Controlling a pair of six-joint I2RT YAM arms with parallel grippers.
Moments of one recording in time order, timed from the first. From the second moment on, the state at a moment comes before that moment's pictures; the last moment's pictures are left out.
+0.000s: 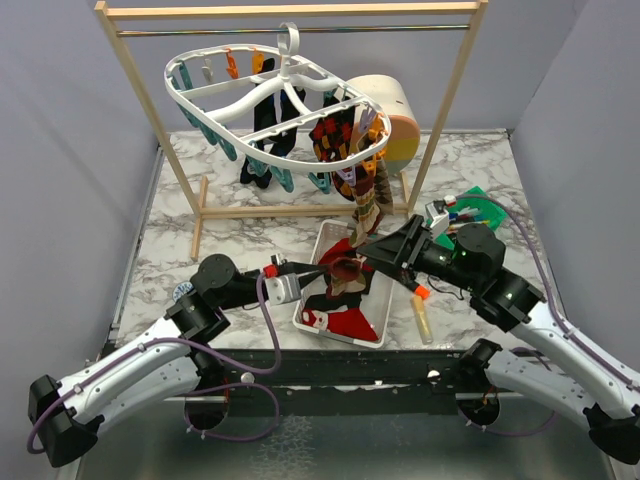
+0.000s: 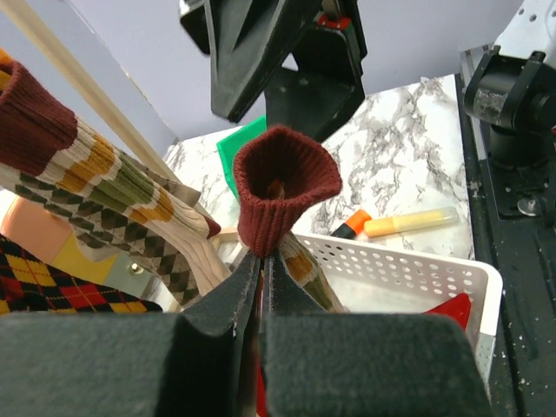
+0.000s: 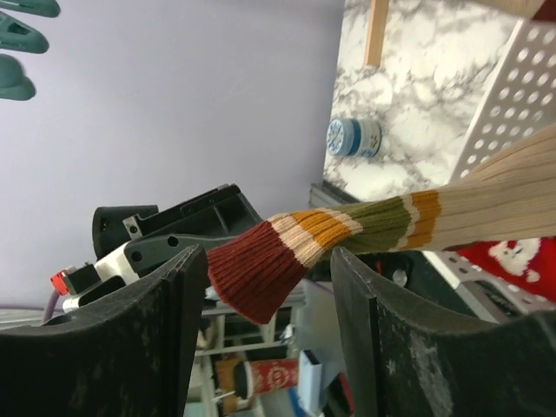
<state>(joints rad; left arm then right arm) -0.87 0.69 0.55 0.24 0.50 0.40 0.73 0.78 0.75 -0.15 -0.27 1.29</state>
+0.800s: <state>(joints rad) -0.87 0.63 0.49 0.32 0.18 -0.06 0.73 0.76 1.03 -0.39 0.08 0.44</state>
